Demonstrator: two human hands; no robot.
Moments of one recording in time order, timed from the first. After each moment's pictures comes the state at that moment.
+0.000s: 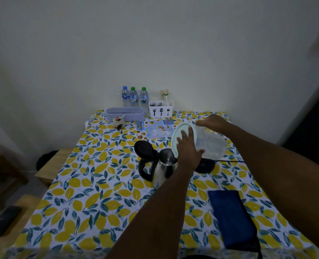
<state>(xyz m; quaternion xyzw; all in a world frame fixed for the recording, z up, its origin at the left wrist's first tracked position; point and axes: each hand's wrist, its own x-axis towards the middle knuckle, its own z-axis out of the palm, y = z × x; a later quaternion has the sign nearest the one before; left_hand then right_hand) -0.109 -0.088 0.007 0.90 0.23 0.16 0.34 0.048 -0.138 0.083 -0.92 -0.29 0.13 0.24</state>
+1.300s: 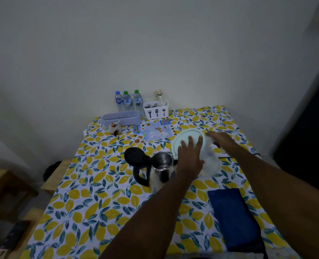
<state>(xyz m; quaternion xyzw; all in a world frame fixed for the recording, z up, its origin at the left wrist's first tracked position) -0.082 -0.109 -0.020 0.97 0.14 0.08 0.16 0.062 -0.207 0.009 -0.82 -0.11 0.21 0.53</state>
